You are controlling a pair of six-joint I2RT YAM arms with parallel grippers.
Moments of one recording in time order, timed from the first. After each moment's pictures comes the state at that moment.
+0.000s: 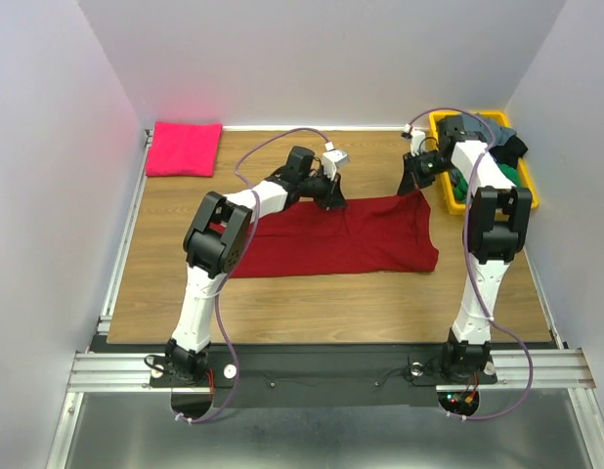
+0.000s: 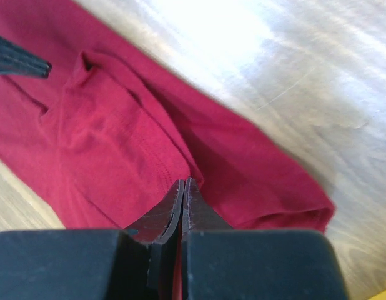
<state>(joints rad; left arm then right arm) -0.54 2.24 1.61 0.06 0.69 -0.04 -0.04 2.20 1.92 -0.96 -0.66 -0.43</state>
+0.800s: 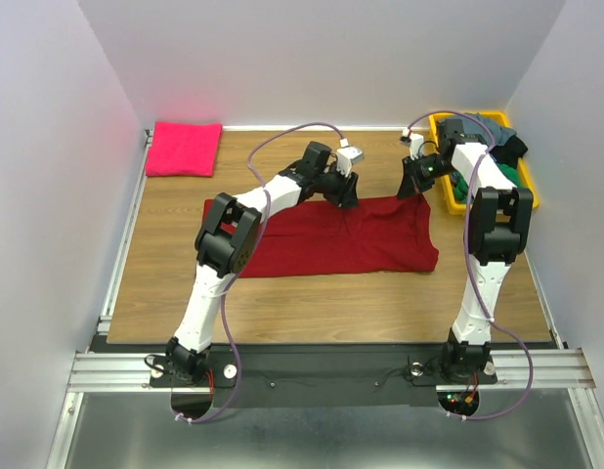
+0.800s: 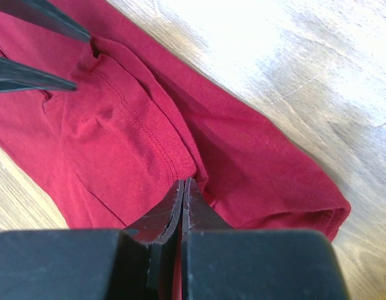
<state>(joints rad) -0.59 2.30 1.79 -0.11 0.56 -0.02 -0.04 2.16 1.86 -0.96 -0.68 -0.49</state>
